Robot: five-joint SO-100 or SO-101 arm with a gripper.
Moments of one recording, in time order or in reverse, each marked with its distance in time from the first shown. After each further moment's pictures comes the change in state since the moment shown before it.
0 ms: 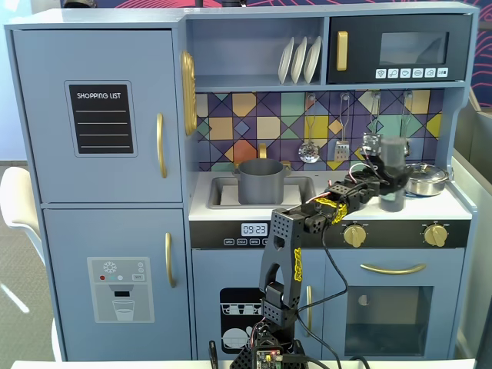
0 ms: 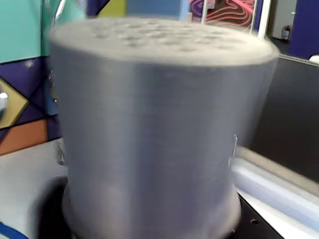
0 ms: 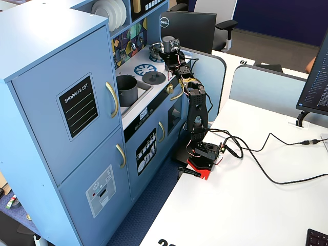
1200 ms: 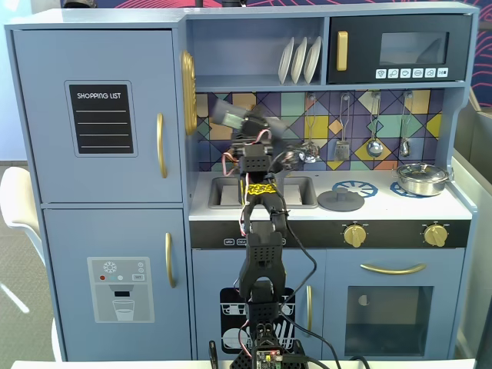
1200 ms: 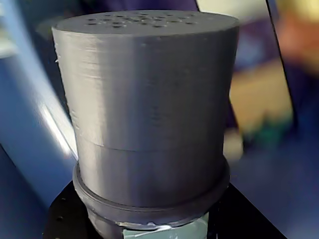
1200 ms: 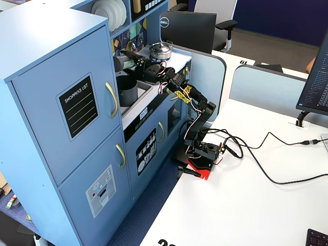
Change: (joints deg) arm -52.7 32.8 -2.6 34.8 124.2
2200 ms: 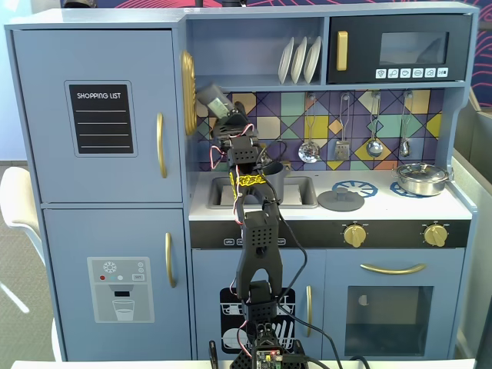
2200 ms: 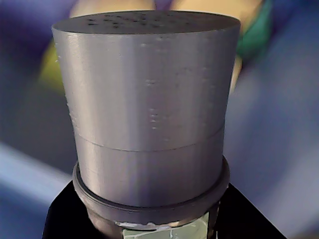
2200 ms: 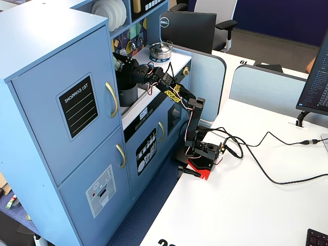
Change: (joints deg) arm -5.5 -14.5 -17.1 0.4 24.9
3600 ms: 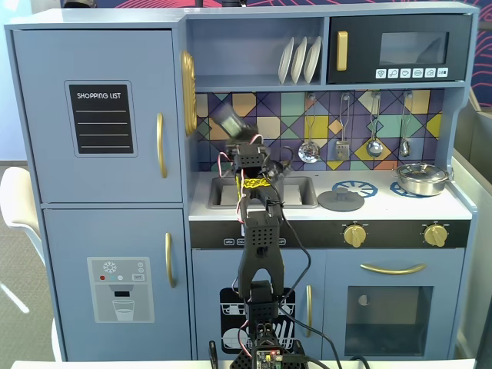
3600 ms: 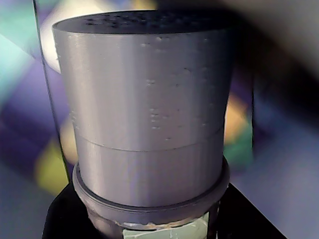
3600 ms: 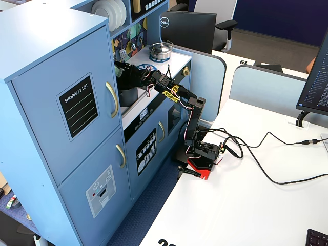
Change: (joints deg) arm 3.8 0.6 8.1 -1.1 -2.3
